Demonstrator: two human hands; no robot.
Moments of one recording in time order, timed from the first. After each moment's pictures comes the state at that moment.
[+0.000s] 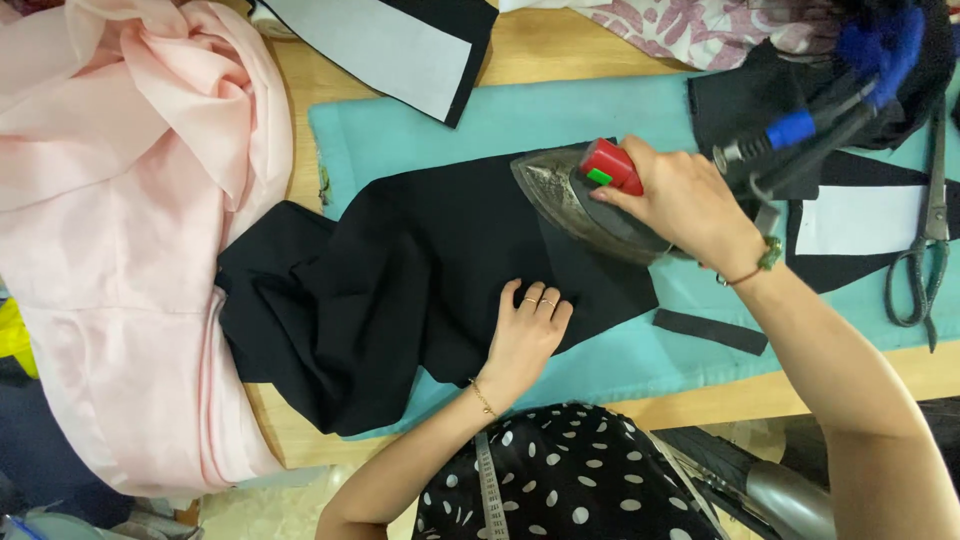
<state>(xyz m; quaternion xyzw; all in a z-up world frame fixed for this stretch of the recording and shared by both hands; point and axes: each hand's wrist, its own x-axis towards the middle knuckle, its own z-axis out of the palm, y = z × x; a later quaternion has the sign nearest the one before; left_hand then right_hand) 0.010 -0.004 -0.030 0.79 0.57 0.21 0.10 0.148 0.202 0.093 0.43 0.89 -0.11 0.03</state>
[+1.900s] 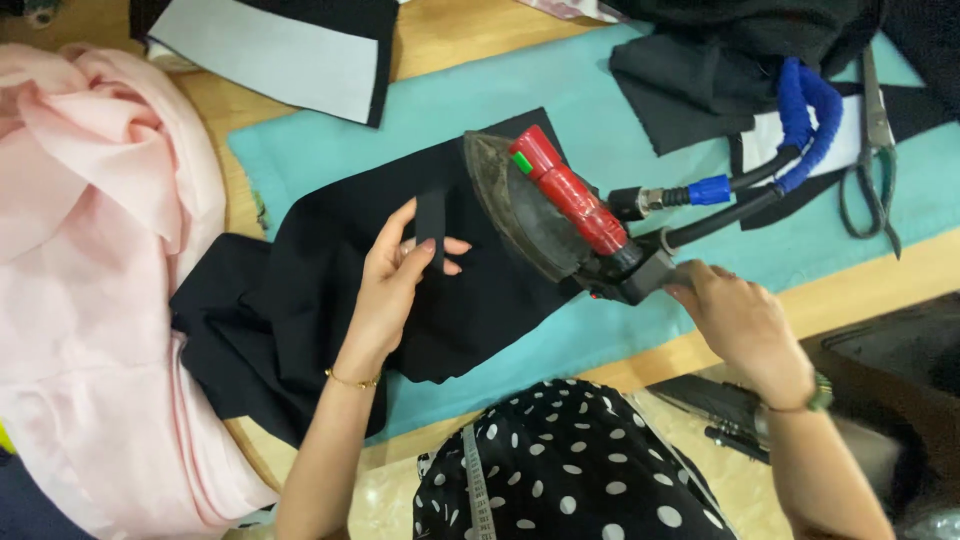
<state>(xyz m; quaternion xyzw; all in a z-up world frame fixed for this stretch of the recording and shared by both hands) -0.090 0.049 0.011 0.30 0.45 0.49 0.68 0.280 0.044 0.107 0.66 0.71 -0.13 0.18</state>
